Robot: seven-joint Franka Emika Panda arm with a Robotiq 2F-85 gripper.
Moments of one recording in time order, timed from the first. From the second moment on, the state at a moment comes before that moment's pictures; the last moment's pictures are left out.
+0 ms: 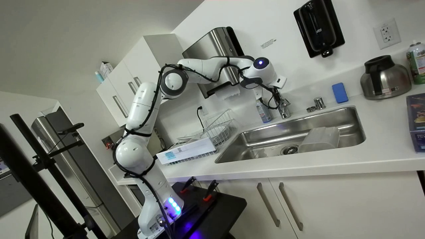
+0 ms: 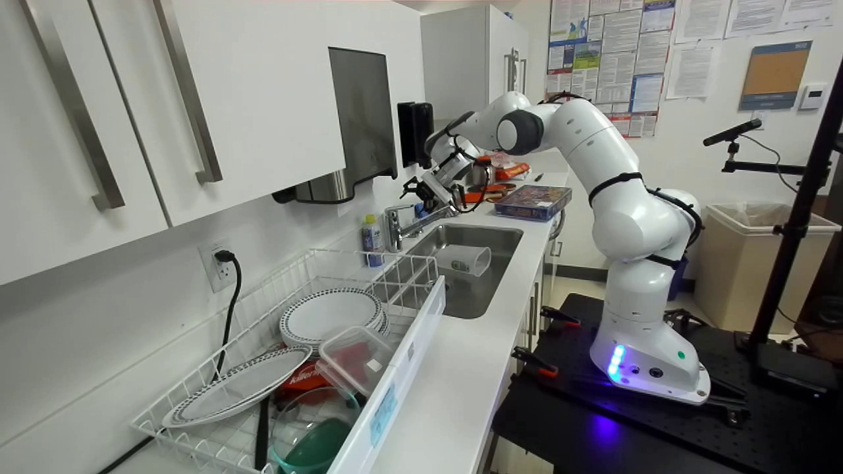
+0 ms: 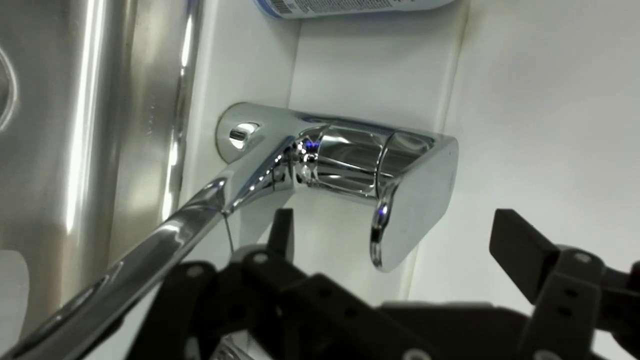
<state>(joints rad) -0.38 0.77 -0.08 -1.35 1.16 2.41 -0.12</state>
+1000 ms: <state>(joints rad) -0.38 0.82 -0.05 -1.25 1.18 2.42 -0.12</state>
